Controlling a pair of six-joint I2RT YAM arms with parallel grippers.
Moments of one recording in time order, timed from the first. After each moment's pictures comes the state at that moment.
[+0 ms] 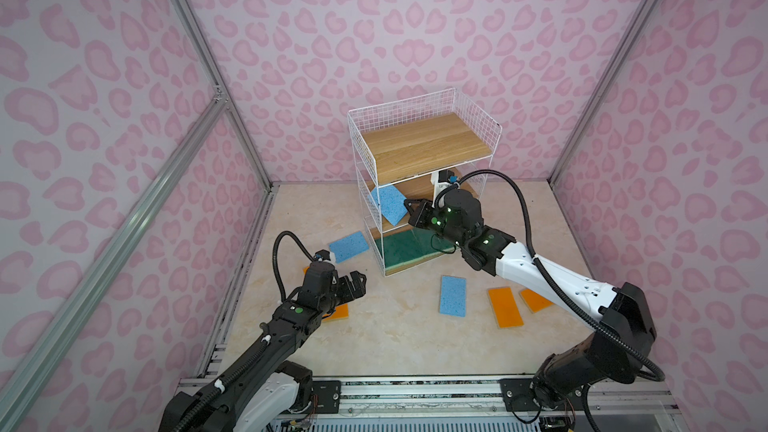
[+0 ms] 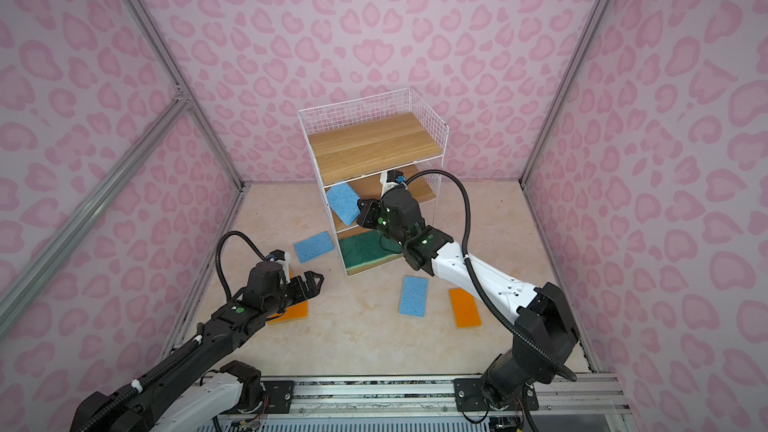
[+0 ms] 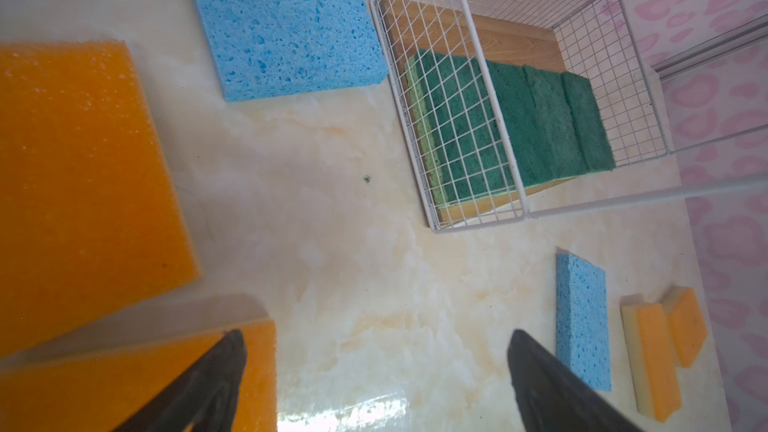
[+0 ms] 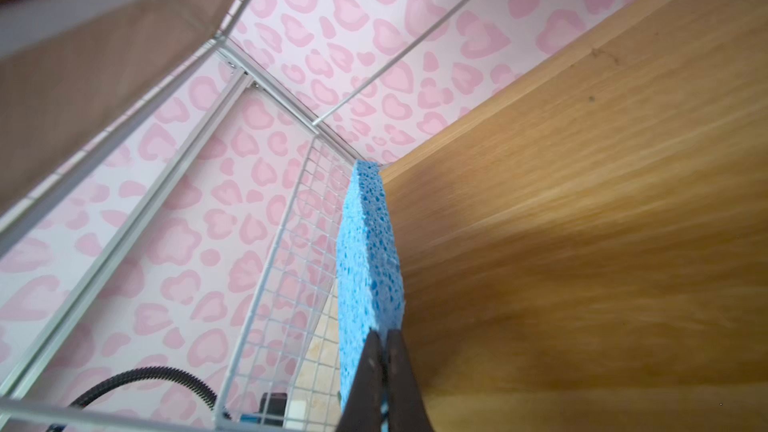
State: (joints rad) left arm -0.37 0.94 0.44 -0.22 0.08 -0.65; right arm 0.73 1.56 1.28 0.03 0.04 0.78
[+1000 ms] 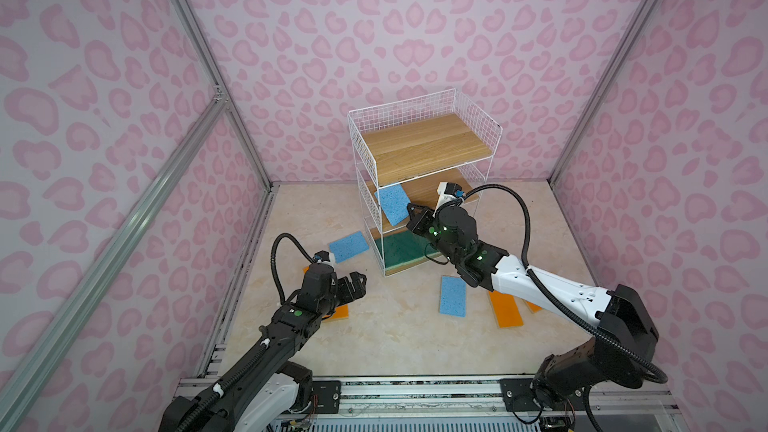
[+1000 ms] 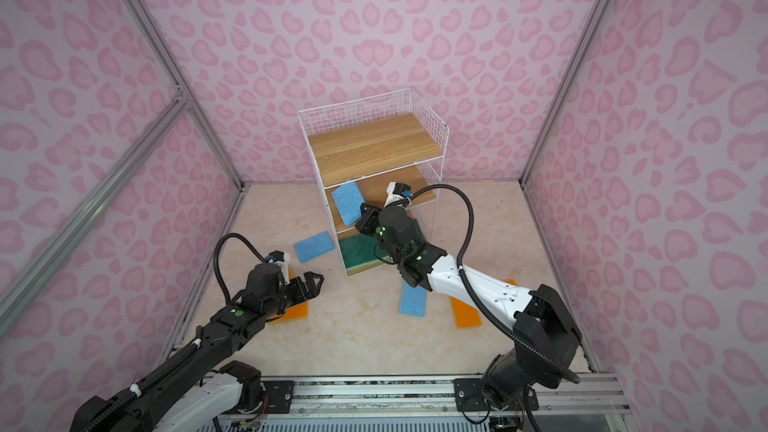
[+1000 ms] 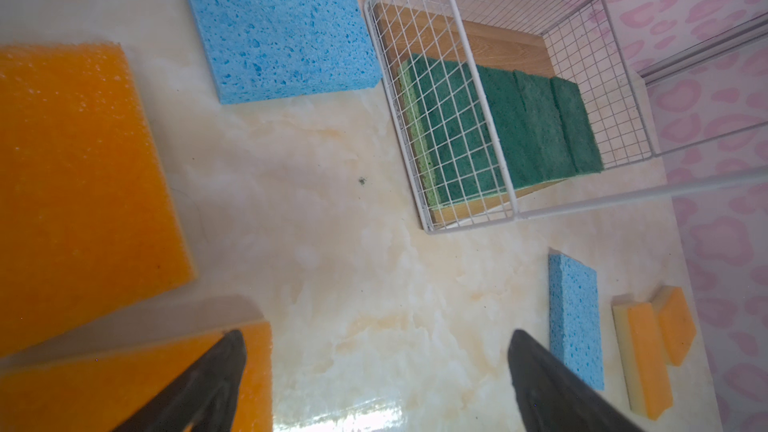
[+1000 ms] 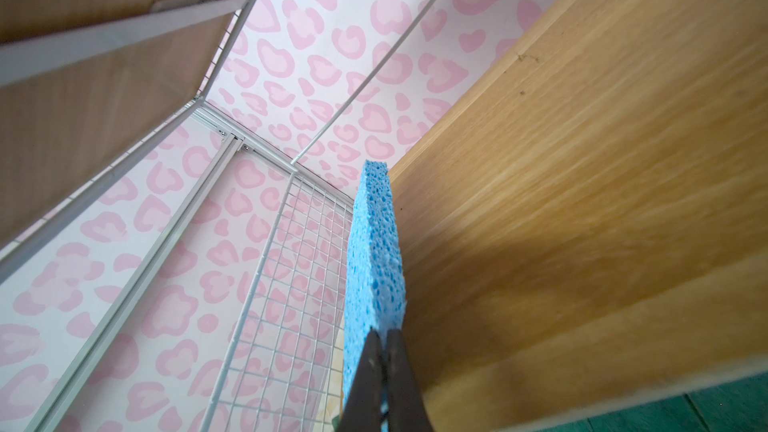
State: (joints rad) left arm -0.37 0.92 0.42 -0.20 0.08 -0.66; right arm 0.81 1.53 1.15 0.21 0.28 0.91
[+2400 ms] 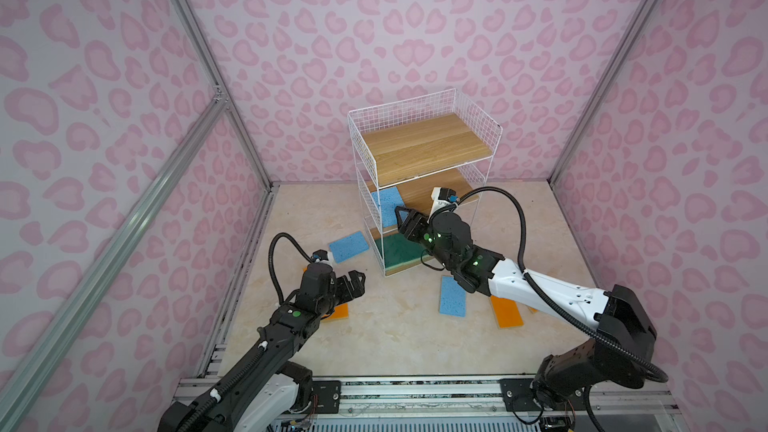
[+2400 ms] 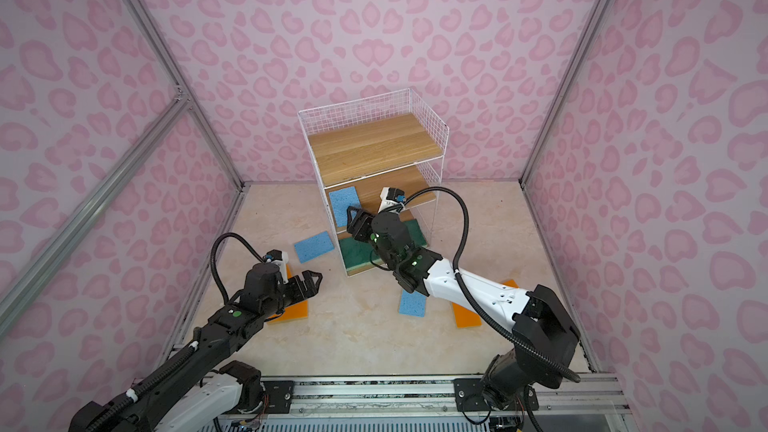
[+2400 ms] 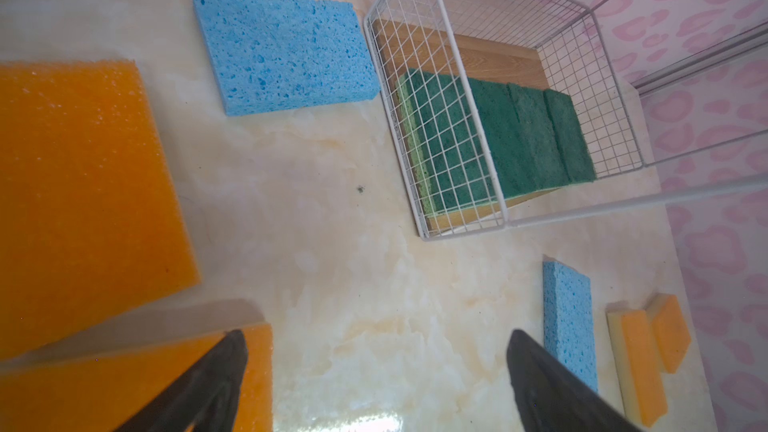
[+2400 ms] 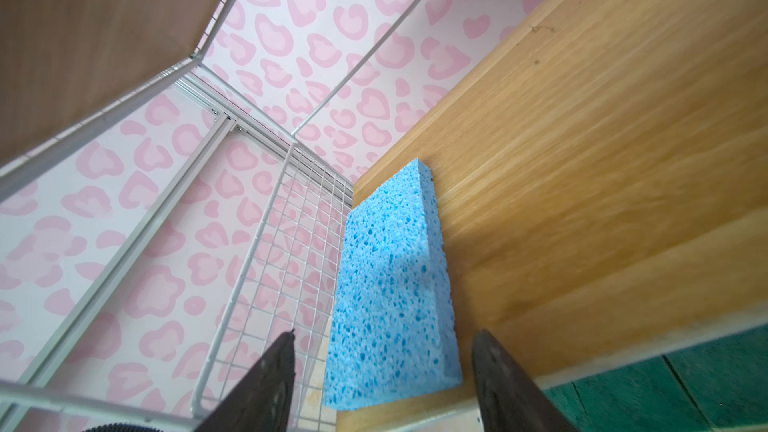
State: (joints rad) left arm -0.37 0.89 0.43 -0.22 0.06 -0.67; right arm 0.86 1.52 1.14 0.17 0.31 0.86
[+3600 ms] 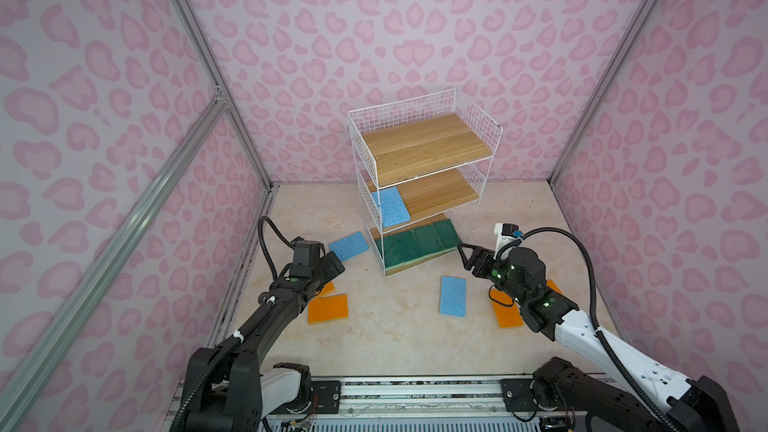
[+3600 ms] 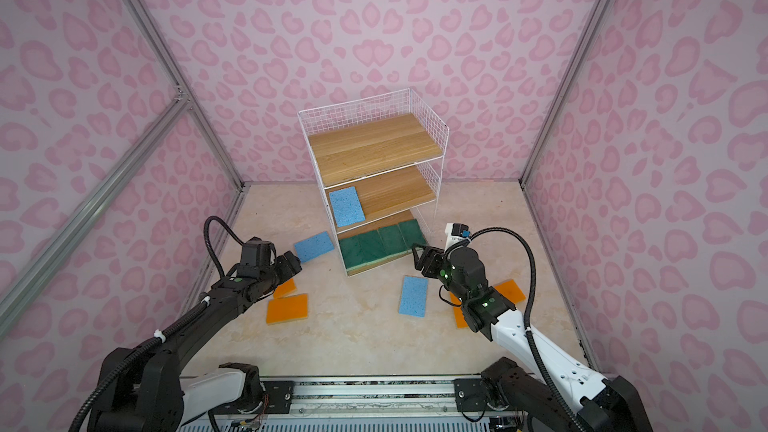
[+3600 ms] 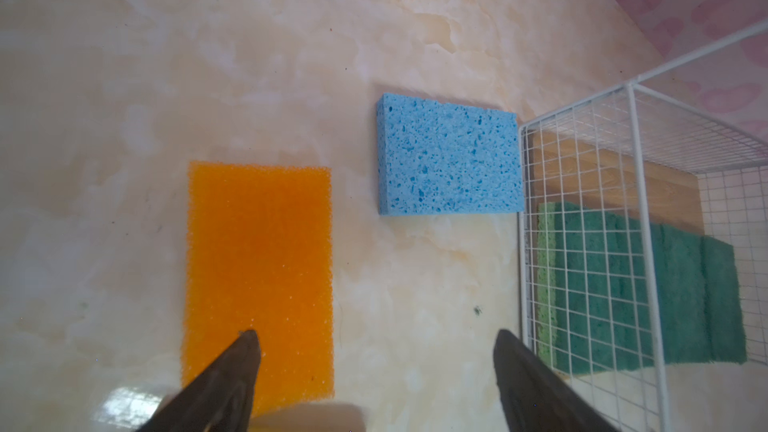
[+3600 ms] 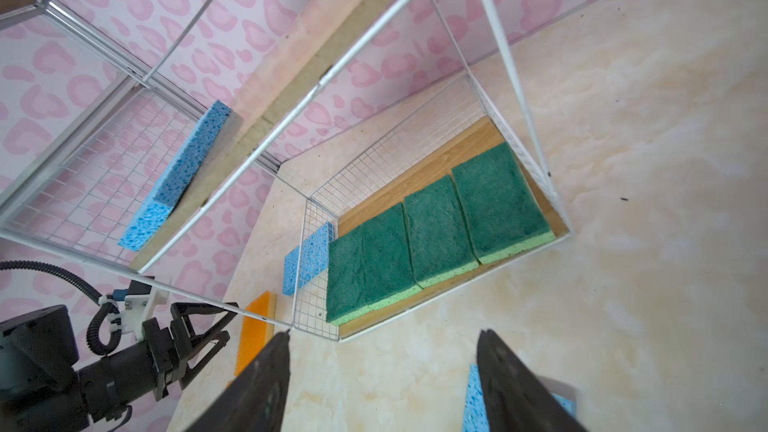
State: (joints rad) left arm -0.14 1.22 0.63 -0.26 -0.04 -0.69; right arm 0.50 0.95 0.53 0.10 -0.01 0.72
